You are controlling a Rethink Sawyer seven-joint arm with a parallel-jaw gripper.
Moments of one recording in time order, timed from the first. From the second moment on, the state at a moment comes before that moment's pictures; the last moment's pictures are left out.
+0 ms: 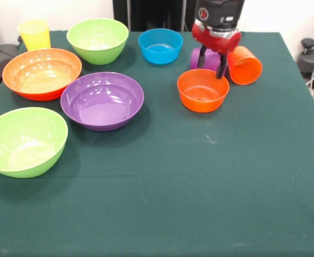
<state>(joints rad) -0.15 -0.59 0.20 1.83 -0.75 0.34 0.11</state>
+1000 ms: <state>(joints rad) -0.25 -0.96 0.32 1.94 -0.56 0.51 0.11</state>
